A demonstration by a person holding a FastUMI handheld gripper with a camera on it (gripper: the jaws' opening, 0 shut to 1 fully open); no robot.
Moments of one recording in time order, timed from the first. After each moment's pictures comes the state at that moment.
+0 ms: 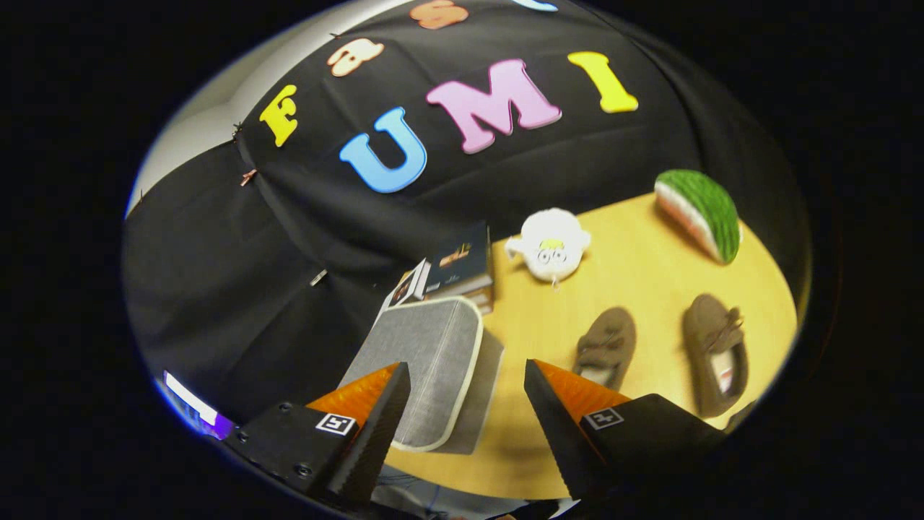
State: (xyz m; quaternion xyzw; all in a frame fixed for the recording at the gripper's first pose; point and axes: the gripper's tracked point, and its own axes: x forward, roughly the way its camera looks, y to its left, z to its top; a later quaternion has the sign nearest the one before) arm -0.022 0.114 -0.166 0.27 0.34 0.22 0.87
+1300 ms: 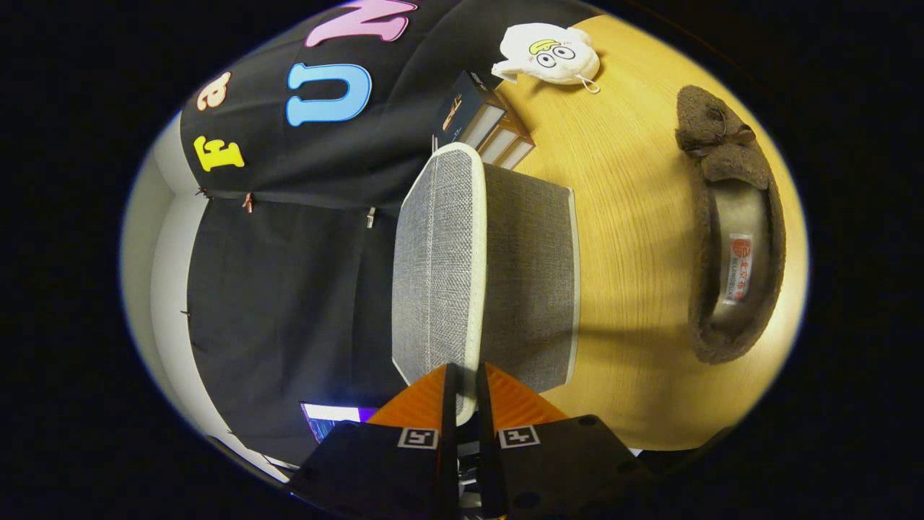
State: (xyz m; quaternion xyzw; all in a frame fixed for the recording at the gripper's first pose) arm -0.046 0.193 -0.232 0.45 0.52 0.34 0.64
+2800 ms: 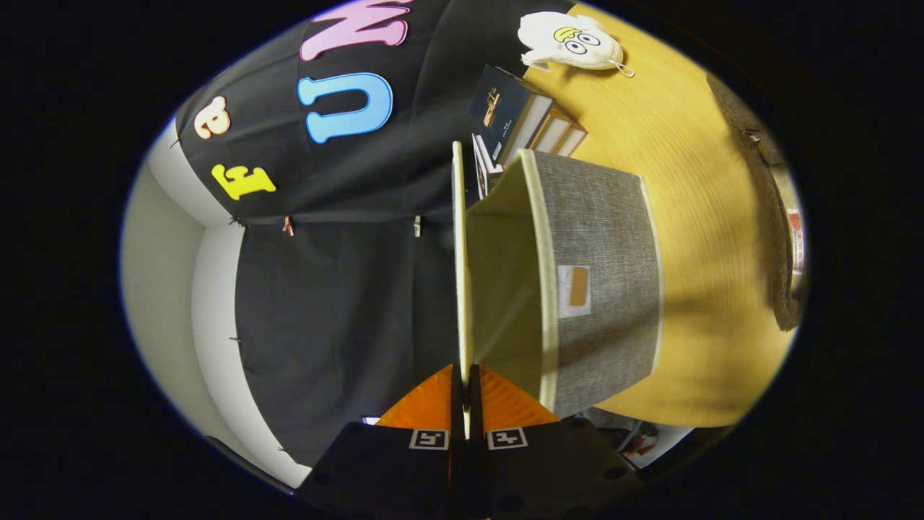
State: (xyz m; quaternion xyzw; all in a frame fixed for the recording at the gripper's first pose) arm -0.026 0.242 -0.147 0.54 0.49 0.36 0.58
